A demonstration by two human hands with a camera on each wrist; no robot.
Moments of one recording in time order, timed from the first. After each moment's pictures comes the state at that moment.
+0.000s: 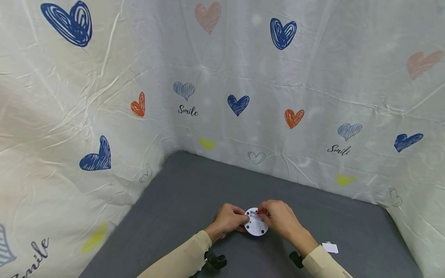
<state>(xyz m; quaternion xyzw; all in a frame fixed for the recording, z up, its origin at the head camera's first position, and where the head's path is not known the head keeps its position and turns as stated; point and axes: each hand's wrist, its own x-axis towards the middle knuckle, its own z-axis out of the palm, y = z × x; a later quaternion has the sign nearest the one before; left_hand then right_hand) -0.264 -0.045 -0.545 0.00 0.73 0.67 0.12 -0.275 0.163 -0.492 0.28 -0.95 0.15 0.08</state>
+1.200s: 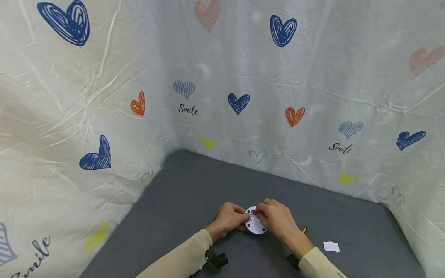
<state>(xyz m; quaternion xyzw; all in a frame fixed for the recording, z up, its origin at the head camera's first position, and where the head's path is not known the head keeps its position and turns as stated) -0.265 -0.044 -0.546 -0.01 0.74 0.66 0.11 -0.272 0.155 -0.512 0.28 -0.94 0.11 0.16</state>
